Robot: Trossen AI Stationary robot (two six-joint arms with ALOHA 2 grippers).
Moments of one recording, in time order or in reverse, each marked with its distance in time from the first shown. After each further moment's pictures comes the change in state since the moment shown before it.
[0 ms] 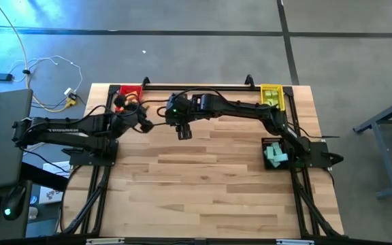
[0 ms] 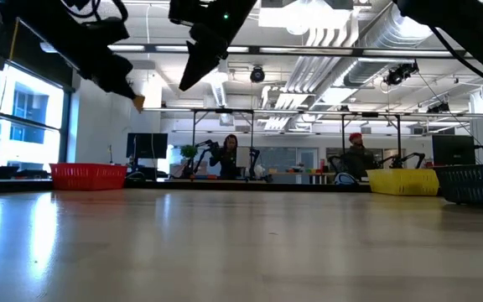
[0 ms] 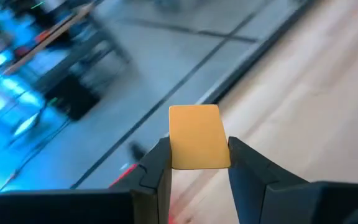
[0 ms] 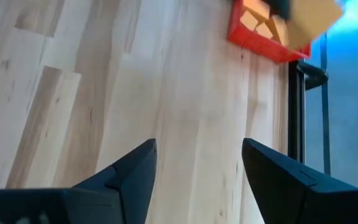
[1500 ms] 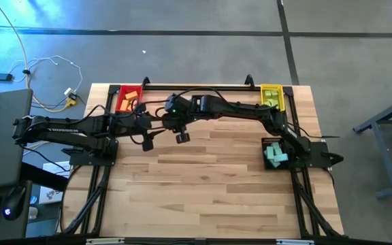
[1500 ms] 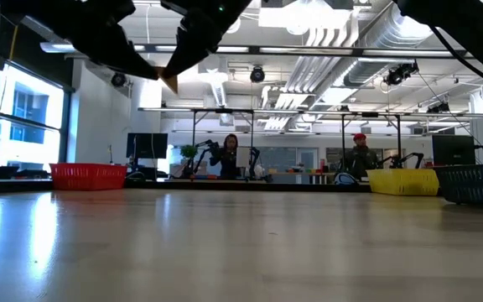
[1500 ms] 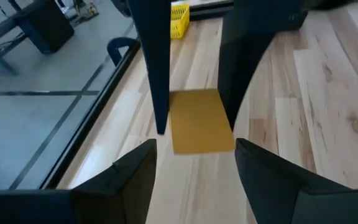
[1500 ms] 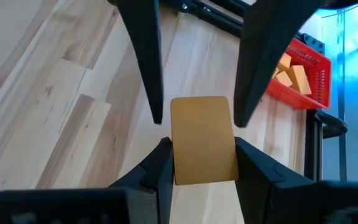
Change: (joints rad) left arm -0.052 0.000 0.000 0.168 0.612 0.154; right arm 0.010 0.002 0.000 0.089 -0.134 -0.089
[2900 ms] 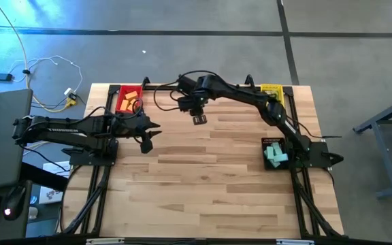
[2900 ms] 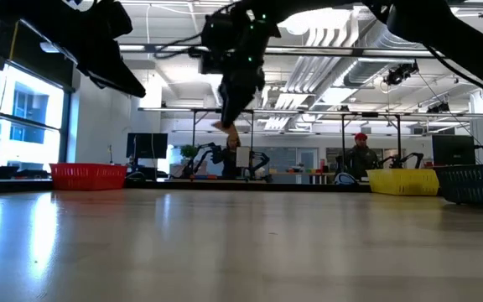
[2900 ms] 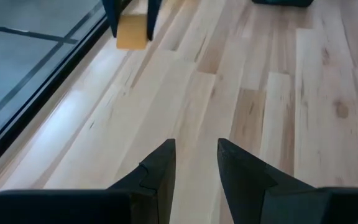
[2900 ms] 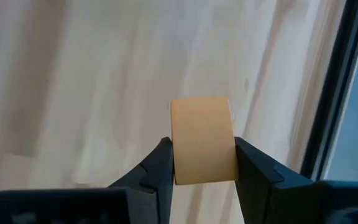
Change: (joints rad) left arm 0.000 0.000 0.000 -0.146 0.023 -0.222; right arm -0.218 0.051 0.007 -0.328 -0.037 -0.109
